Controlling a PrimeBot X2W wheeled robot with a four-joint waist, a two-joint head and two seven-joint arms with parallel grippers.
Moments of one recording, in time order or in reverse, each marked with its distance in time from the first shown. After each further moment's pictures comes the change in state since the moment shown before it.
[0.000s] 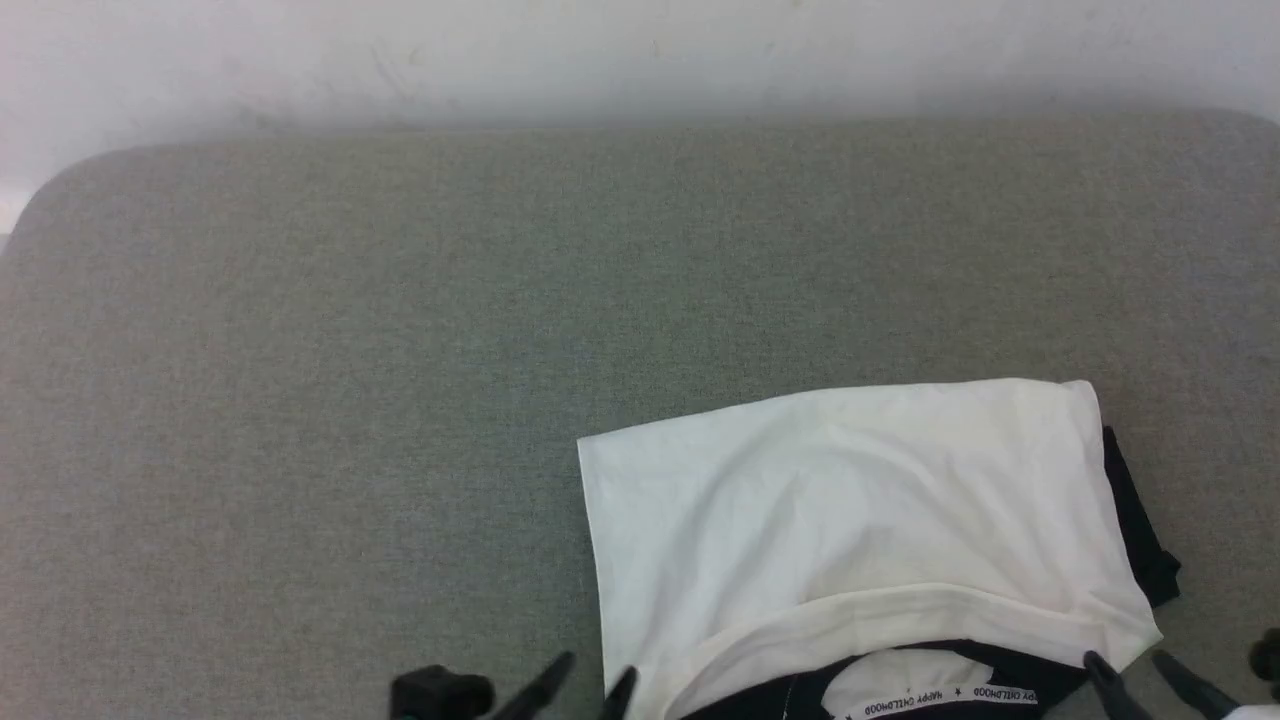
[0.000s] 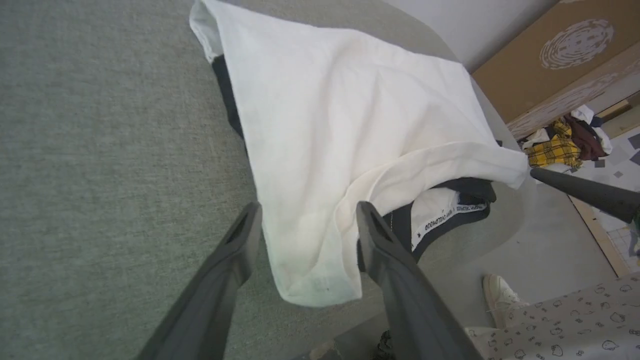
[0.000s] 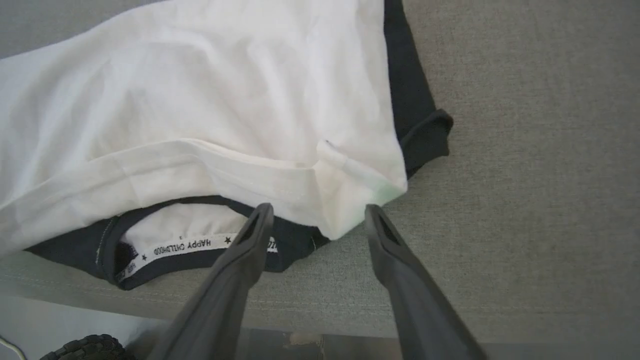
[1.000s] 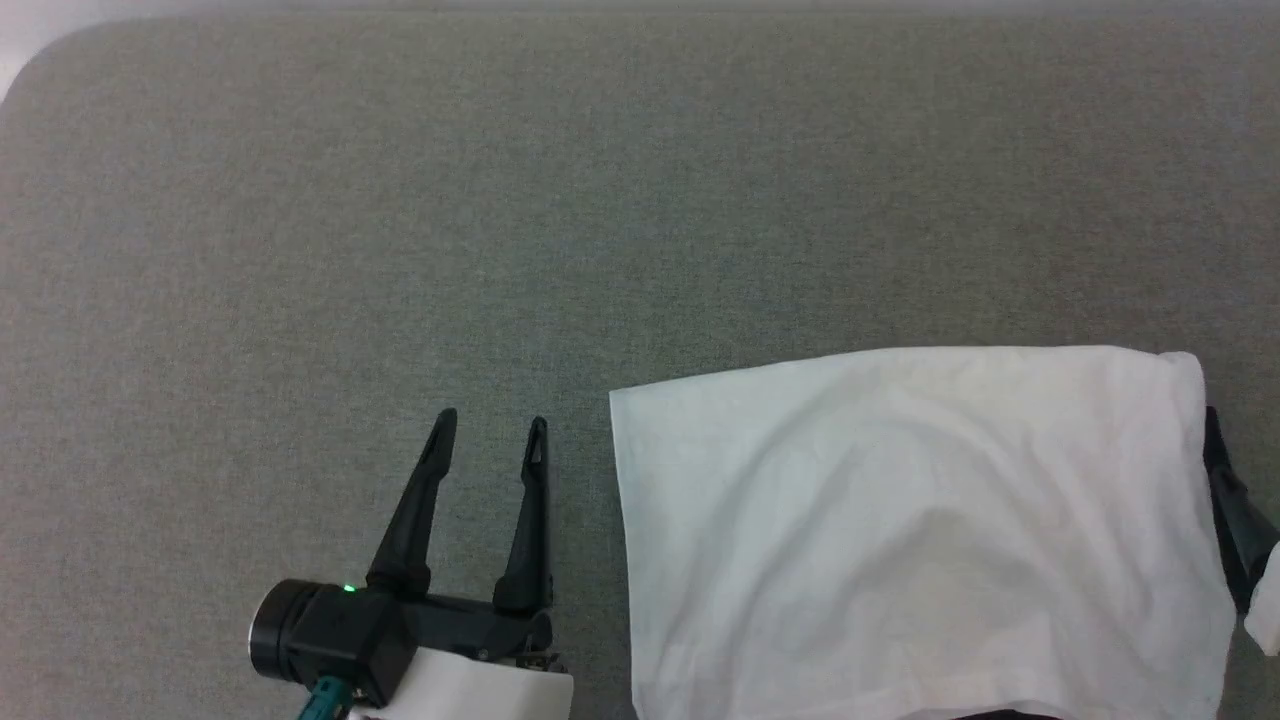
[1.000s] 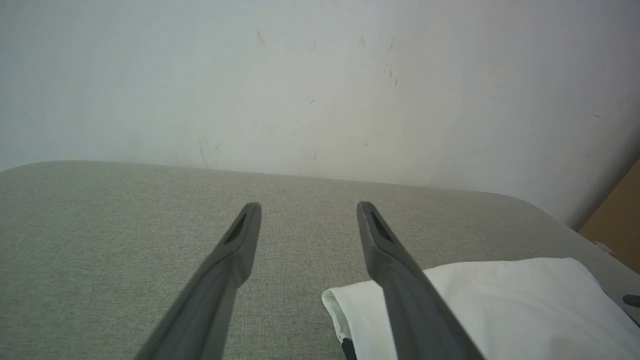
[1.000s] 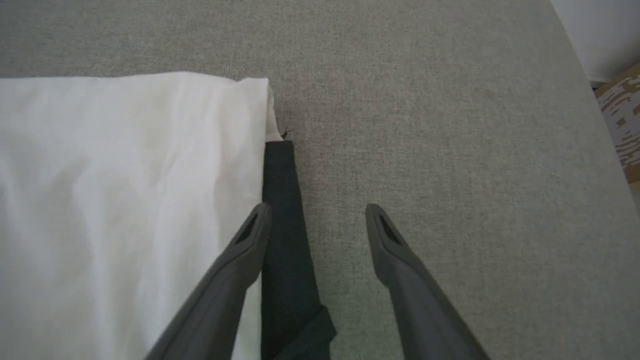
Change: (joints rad) left arm -0.121 -0.096 0.159 -0.195 0.332 0.200 -0.296; right arm -0.366 -0.130 -0.103 0.226 -0.095 -0.001 0.016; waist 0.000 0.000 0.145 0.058
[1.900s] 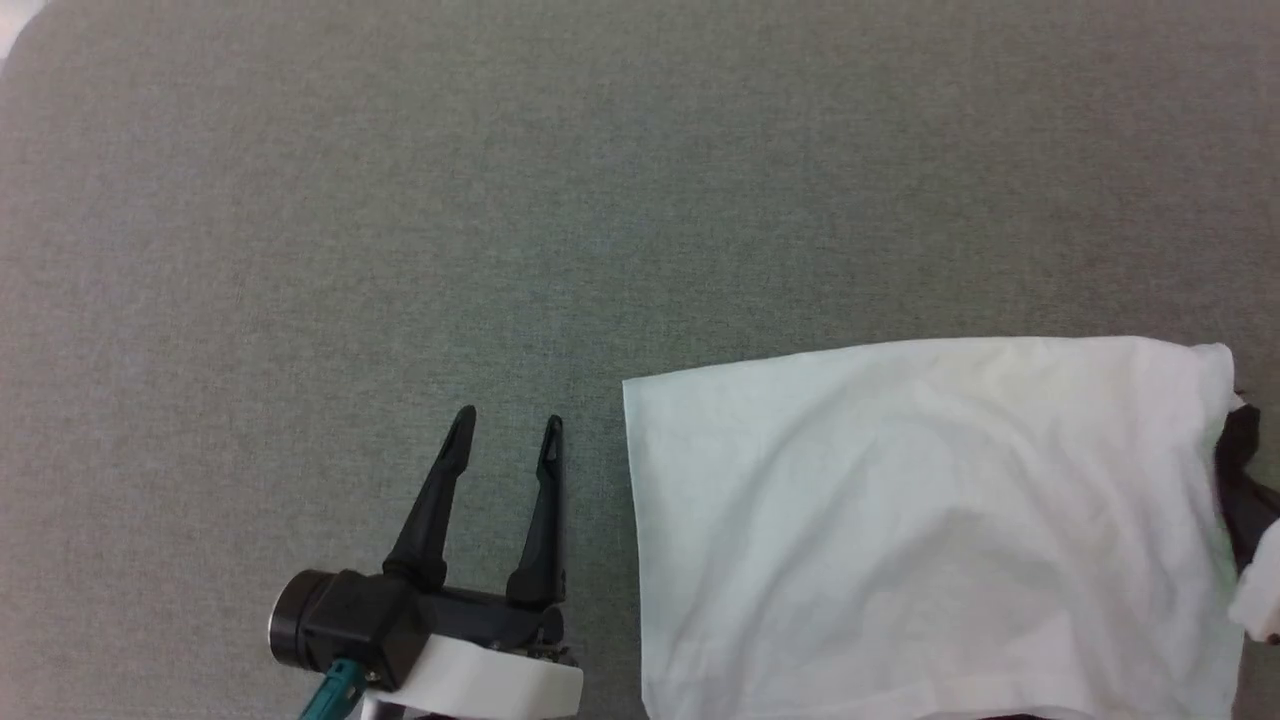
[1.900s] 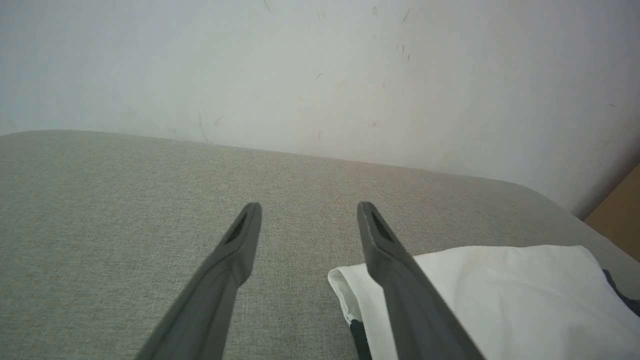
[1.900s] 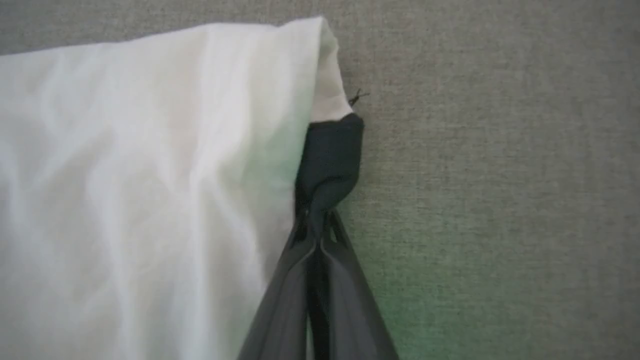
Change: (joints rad) left arm -0.019 -0.052 0.024 0.055 0.010 -0.070 0.000; right arm -0.044 -0.040 0.073 0.074 0.164 0.000 0.061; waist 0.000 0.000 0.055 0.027
